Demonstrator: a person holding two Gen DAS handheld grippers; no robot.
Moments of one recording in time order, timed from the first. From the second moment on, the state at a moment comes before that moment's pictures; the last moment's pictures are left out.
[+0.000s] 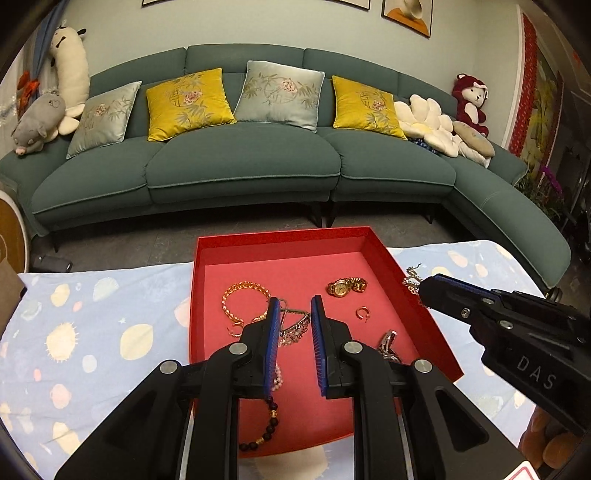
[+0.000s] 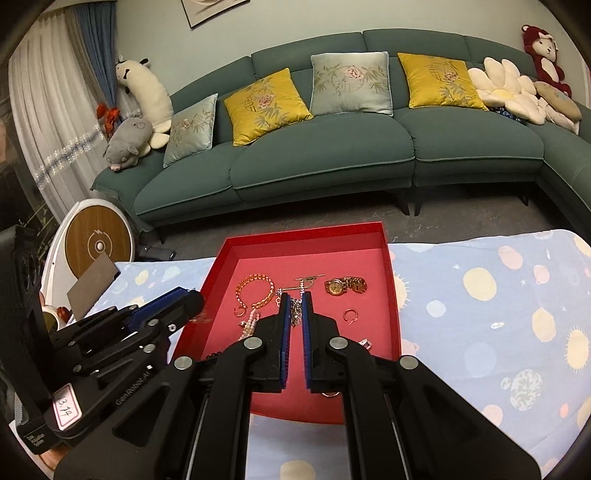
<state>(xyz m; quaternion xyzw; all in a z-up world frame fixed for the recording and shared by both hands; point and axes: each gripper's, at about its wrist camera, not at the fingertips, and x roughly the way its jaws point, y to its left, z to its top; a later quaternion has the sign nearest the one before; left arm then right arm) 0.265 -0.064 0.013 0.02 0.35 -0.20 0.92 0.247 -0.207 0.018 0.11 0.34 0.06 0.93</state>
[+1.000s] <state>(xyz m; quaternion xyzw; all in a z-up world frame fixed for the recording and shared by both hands) 0.281 -0.068 -0.010 0.03 0.36 -0.15 0.92 0.279 -0.196 -0.030 0.09 0.39 0.05 0.91</state>
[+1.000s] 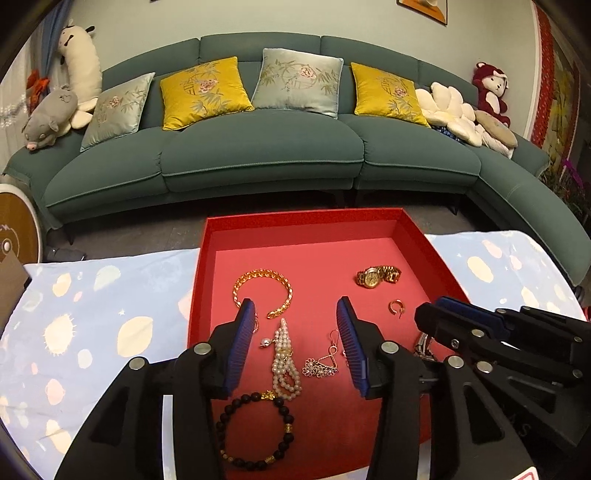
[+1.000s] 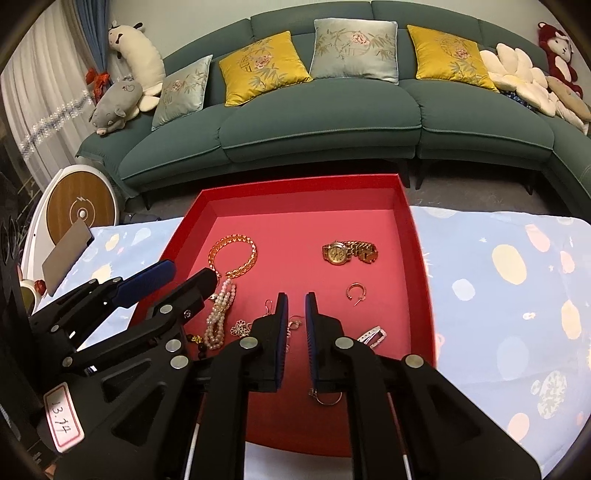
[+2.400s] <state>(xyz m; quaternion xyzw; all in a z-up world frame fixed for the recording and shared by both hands) 0.116 -0.012 0.031 0.02 0.36 -0.10 0.93 0.090 -0.212 0.024 0.08 0.33 0.02 0.94</state>
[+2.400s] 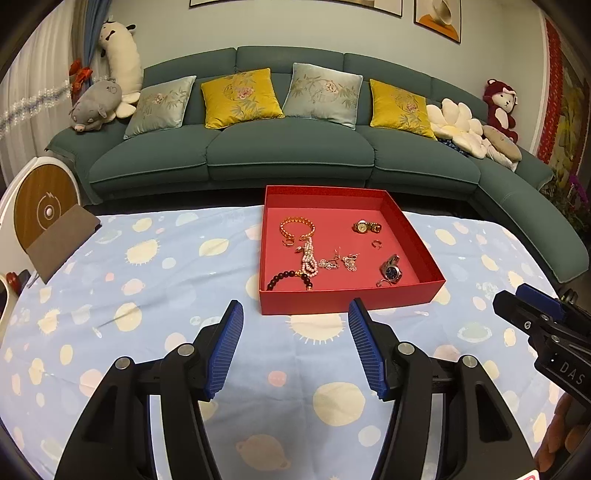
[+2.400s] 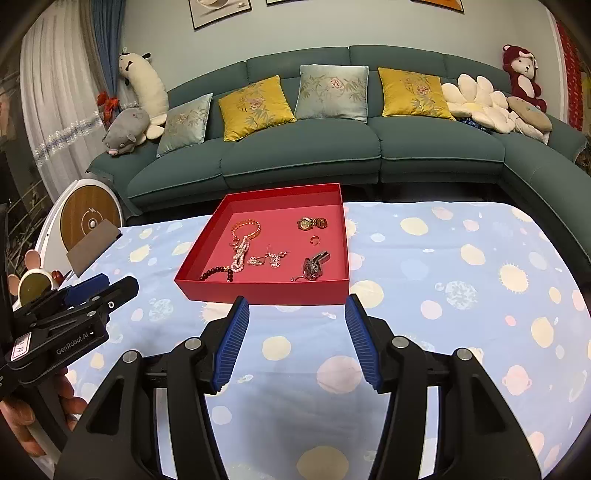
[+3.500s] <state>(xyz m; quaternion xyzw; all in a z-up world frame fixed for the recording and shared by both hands) 0.106 -0.035 -0.009 0.04 0.40 -0.09 0.91 0.089 -0.183 -0.014 0.04 0.37 -0.01 0.93</state>
